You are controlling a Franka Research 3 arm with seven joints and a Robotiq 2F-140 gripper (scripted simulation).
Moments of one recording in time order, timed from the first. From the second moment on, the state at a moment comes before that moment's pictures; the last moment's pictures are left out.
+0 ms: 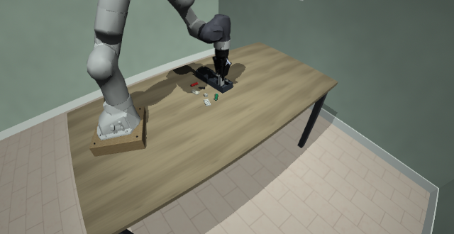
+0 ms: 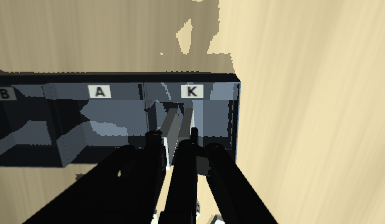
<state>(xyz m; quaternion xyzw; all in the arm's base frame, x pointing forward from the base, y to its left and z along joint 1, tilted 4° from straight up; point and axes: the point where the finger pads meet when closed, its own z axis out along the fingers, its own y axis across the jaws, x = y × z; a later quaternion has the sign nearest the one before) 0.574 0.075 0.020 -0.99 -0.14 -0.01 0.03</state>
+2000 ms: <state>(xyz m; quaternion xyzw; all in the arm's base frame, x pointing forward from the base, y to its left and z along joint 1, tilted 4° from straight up) 0.554 0.149 0.082 -0.99 -0.16 -0.01 0.03</state>
